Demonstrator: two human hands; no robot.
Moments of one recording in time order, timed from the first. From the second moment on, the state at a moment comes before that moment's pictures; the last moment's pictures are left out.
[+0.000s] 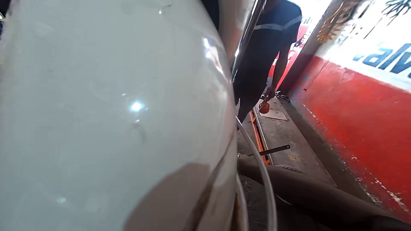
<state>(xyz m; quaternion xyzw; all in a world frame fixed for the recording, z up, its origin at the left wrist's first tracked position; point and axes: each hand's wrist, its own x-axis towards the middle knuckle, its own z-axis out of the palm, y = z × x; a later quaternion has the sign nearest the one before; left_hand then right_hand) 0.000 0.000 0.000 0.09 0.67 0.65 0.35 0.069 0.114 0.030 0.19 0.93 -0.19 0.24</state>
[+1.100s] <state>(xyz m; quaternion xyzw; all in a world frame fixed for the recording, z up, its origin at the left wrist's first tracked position) -0.018 0.022 -0.084 0.10 0.71 0.65 0.25 0.122 0.109 0.052 0.18 0.92 -0.30 0.17</state>
